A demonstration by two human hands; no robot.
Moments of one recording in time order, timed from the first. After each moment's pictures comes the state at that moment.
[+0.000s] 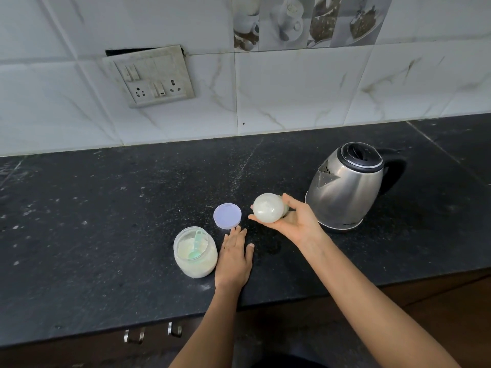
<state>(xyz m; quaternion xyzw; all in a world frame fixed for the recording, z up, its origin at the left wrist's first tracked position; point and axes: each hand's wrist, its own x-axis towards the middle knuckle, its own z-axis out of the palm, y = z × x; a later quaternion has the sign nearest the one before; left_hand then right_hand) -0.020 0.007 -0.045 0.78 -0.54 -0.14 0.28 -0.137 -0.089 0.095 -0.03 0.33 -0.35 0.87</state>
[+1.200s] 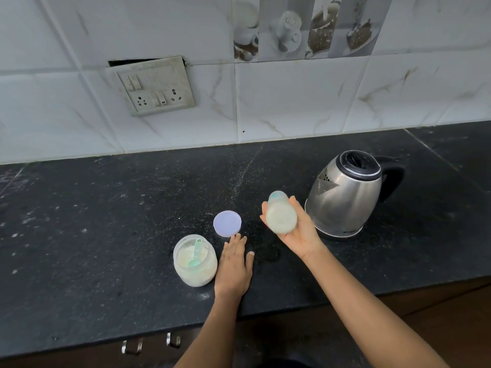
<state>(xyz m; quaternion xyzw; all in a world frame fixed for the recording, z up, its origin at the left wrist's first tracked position) -0.020 0.007 -0.044 0.78 -0.54 -0.14 0.27 -0.153 -0.102 0.058 -0.20 0.16 -0.32 0.91</state>
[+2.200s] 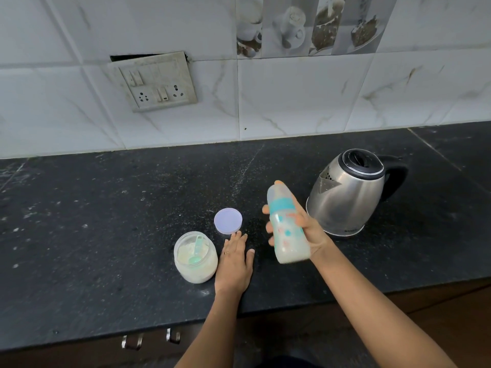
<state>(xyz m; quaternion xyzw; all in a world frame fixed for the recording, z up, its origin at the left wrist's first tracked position) -0.019 0.006 -0.048 0.79 -0.54 -0.15 0.27 -0.158 -0.102 0.066 -0.29 0.11 -0.25 0.92</state>
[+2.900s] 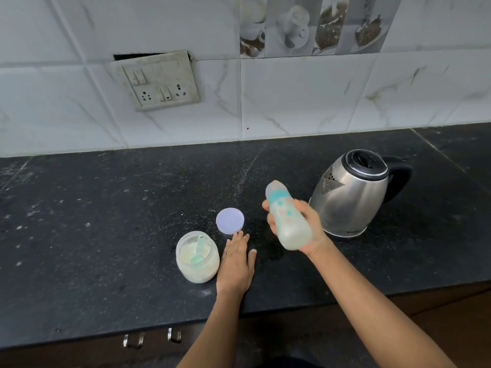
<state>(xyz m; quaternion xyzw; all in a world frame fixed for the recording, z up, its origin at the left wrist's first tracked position) -0.019 0.006 -0.048 0.79 -0.54 -0.15 0.27 -0.151 -0.109 0.069 -0.24 0.13 -0.25 0.93</state>
